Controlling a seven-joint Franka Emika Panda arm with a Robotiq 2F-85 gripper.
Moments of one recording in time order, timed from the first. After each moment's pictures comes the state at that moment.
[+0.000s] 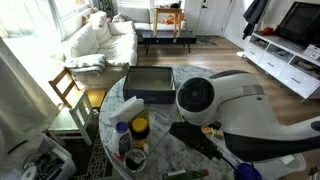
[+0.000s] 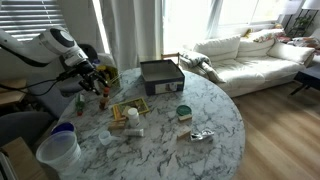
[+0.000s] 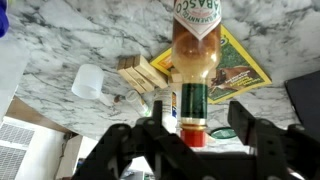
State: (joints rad) arm 0.23 0.13 0.14 -2.28 -0.80 2.15 2.24
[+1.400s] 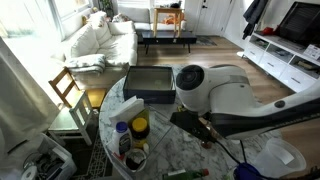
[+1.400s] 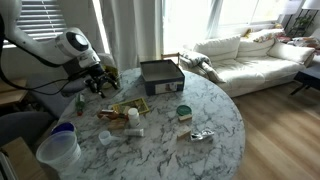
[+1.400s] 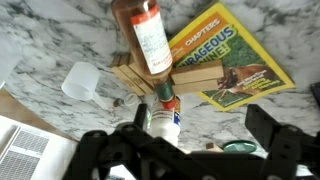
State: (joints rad) arm 0.17 0.22 0.09 -2.20 -0.72 2.18 2.11
